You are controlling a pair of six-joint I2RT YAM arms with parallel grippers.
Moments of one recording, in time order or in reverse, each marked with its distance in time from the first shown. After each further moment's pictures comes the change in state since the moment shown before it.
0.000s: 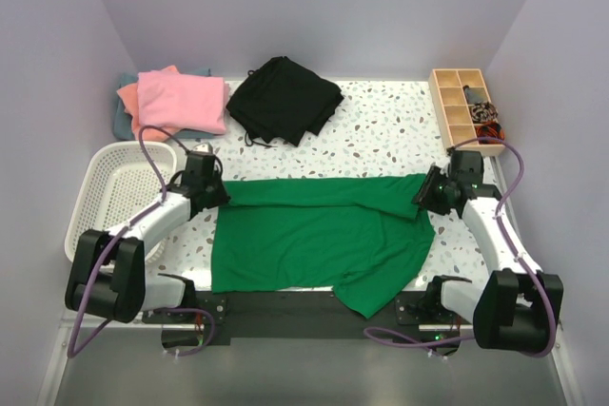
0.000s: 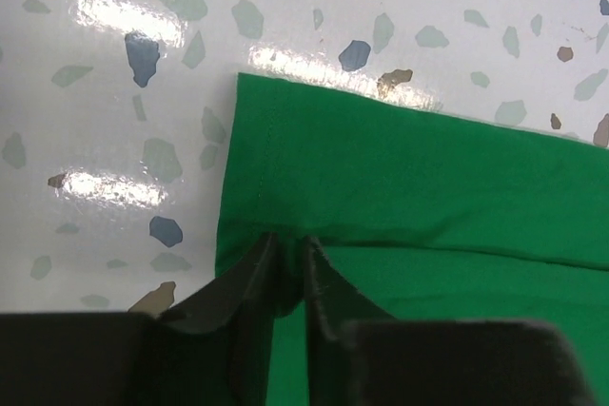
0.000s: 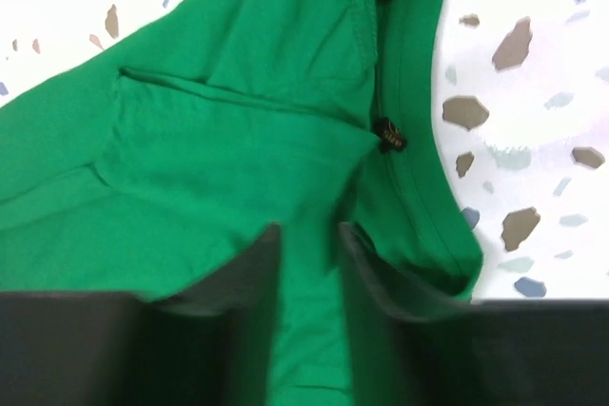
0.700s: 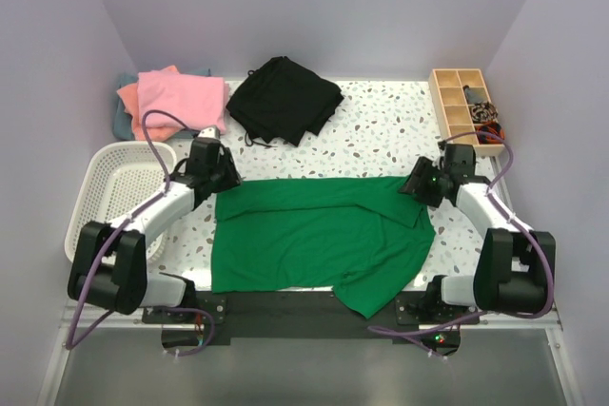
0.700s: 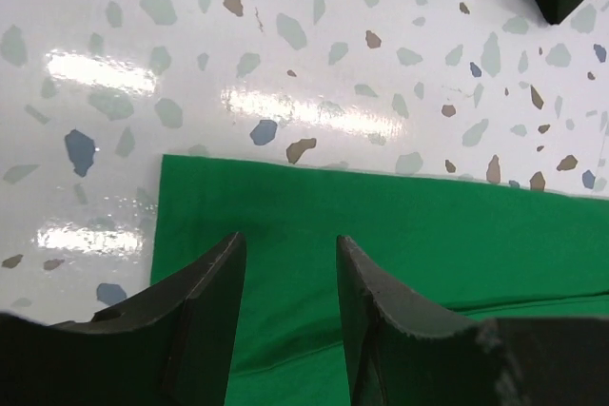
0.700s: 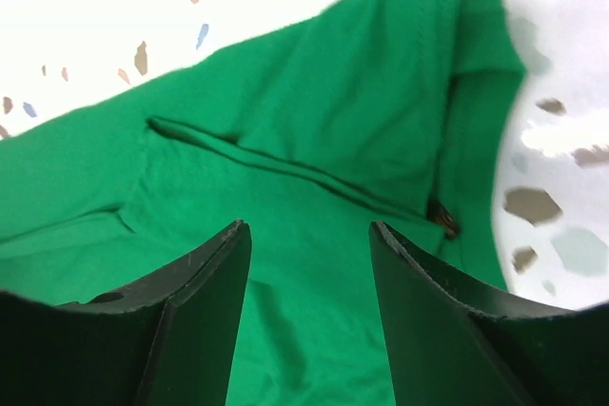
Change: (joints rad) left arm -0.034 0.032 0.105 0.042 0.011 0.013; right arm 0.000 0.203 0.000 0.193 -0.095 0.005
